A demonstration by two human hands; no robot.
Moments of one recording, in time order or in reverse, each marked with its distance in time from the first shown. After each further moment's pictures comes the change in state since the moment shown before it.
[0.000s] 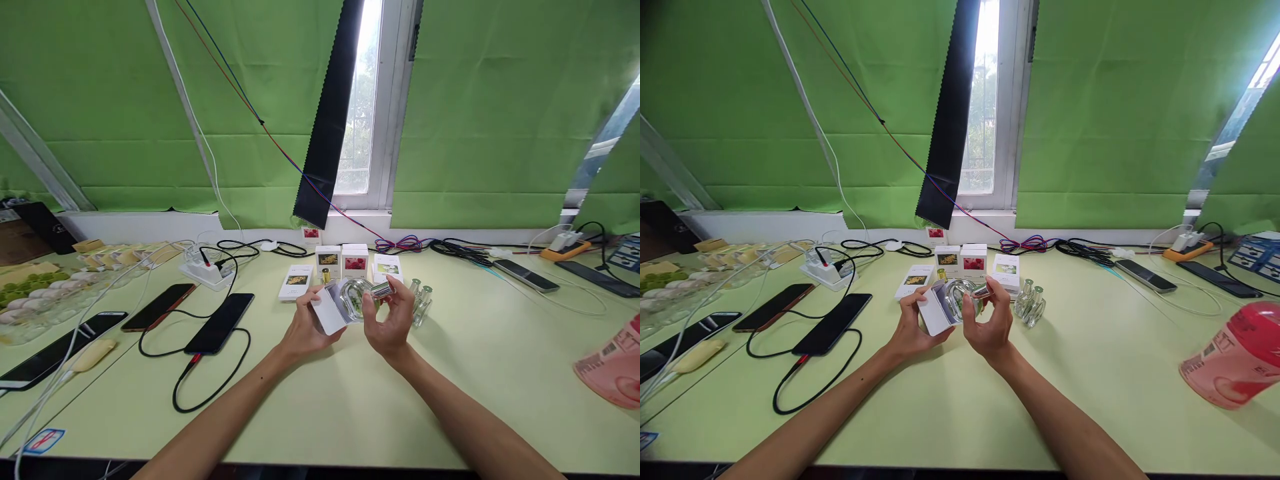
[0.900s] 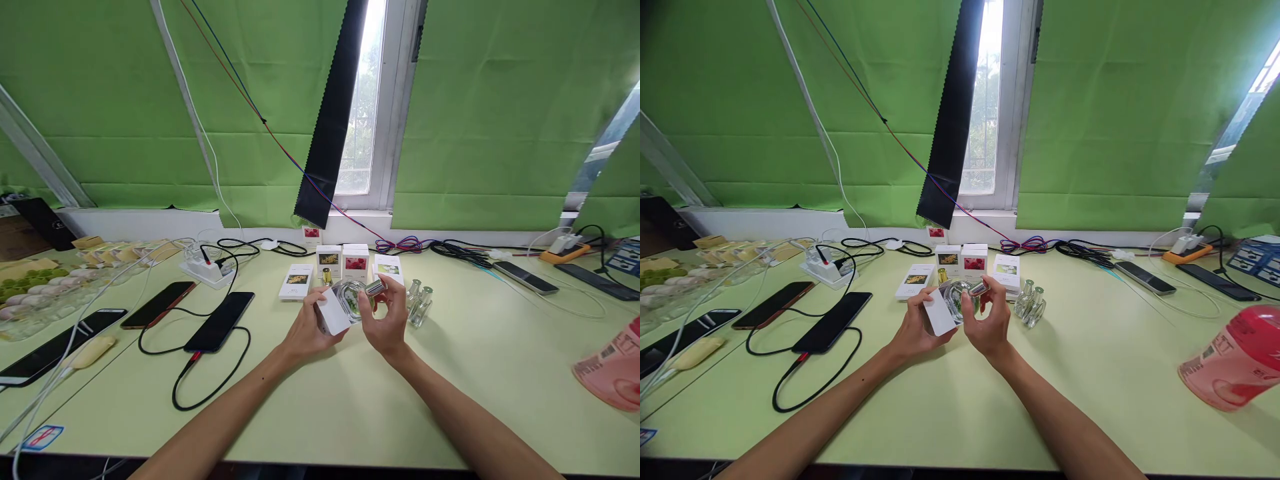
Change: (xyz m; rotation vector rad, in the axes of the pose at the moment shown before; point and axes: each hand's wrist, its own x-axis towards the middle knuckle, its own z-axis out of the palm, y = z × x) left_hand 0.001 0.000 0.003 -0.010 -0.049 -0.009; right_hand 0.000 -0.001 0.000 0.037 -0.120 0.173
